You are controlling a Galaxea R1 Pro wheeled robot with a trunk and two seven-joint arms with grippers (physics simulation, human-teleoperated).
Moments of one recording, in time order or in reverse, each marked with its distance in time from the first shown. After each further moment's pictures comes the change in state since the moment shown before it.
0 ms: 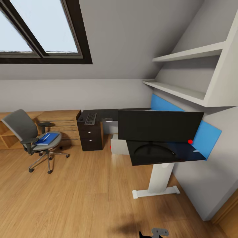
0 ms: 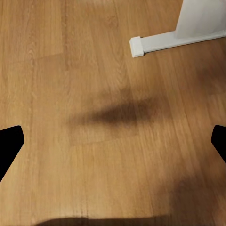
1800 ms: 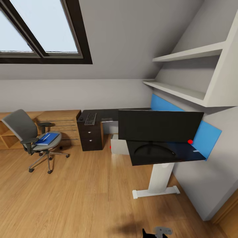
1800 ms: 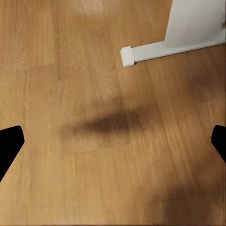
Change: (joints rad) left arm 0.000 0.001 0.002 0.000 0.001 0.001 -0.001; right arm 0.000 -0.025 -0.015 -0.010 -0.005 -0.027 -0.001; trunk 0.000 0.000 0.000
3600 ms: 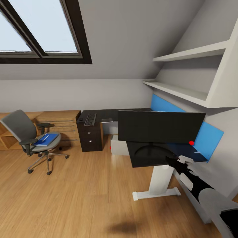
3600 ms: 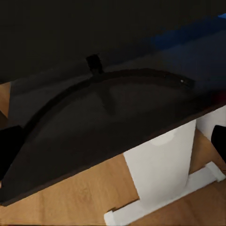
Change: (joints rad) left arm 0.000 0.075 0.001 -0.005 0.030 -0.011 0.005; right arm -0.428 -0.322 -0.146 -0.293 -0.143 0.313 0.042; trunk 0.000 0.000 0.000
